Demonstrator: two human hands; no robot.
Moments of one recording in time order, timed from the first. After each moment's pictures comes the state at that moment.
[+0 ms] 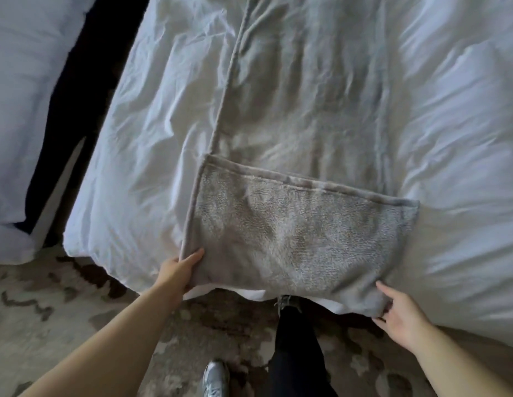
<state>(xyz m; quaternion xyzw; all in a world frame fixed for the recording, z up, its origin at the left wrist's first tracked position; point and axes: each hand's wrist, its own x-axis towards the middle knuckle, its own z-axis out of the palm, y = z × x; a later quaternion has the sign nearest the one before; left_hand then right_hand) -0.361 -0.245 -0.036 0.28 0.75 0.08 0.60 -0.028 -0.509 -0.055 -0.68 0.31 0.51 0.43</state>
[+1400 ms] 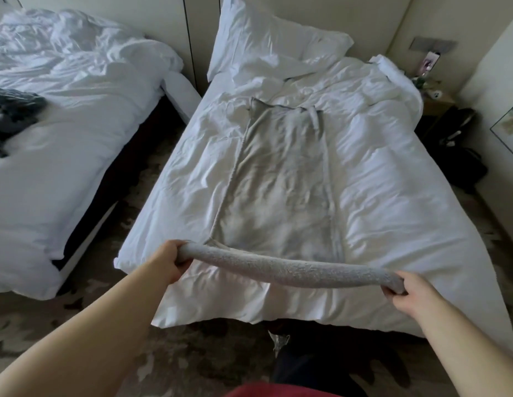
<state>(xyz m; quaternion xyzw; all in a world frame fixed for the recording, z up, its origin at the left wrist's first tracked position) -0.441 -0.274 0.159 0.14 0.65 0.23 0.71 -0.091 -0.556 0.177 -0.63 0.22 0.39 0.63</state>
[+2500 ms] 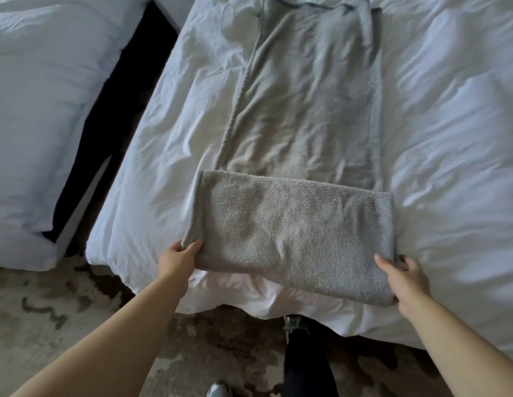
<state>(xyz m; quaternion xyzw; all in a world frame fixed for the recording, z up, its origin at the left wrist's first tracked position) -0.346 -0.218 -0.003 0.41 0.76 0.17 0.49 0.002 -0.437 -0.020 -0.88 0.04 0.32 0.34</state>
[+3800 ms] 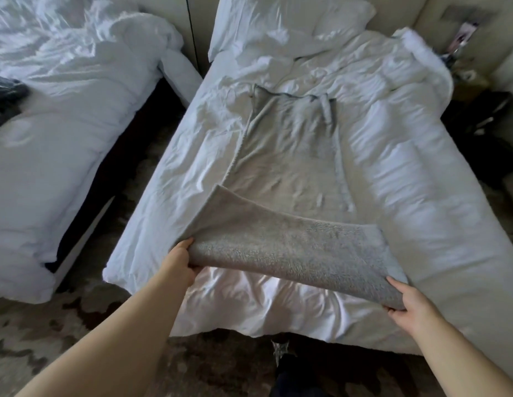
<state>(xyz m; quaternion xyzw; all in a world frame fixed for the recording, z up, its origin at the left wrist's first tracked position) -0.358 -0.229 0.136 0.07 0.68 0.30 0.67 -0.040 -0.495 0.119 -0.68 0.23 0.40 0.58</state>
